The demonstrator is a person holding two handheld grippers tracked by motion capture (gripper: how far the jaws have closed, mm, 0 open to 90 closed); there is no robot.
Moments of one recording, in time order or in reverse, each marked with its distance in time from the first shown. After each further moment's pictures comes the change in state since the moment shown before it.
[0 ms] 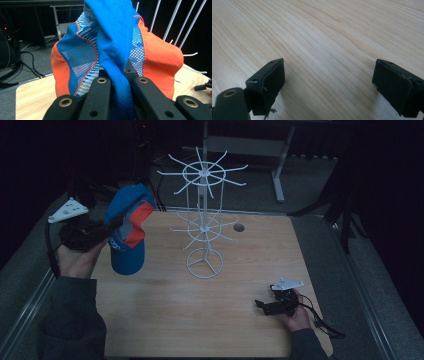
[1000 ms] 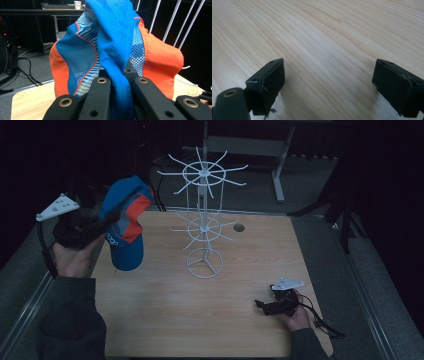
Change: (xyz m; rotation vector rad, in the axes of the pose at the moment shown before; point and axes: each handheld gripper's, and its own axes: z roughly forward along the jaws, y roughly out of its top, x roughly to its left) left arm 0.001 0.009 -0.009 -0.076 -0.010 -0.034; right arm 0.000 0.000 0.000 0.000 0.000 0.000
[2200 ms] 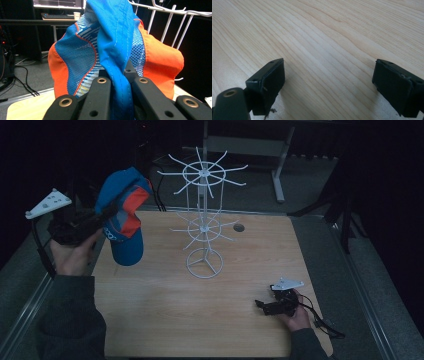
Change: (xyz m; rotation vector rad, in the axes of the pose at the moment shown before) left arm -0.002 0.011 -0.007 -0.072 -0.020 -0.012; right arm 0.000 0.000 0.000 0.000 0.000 -0.002
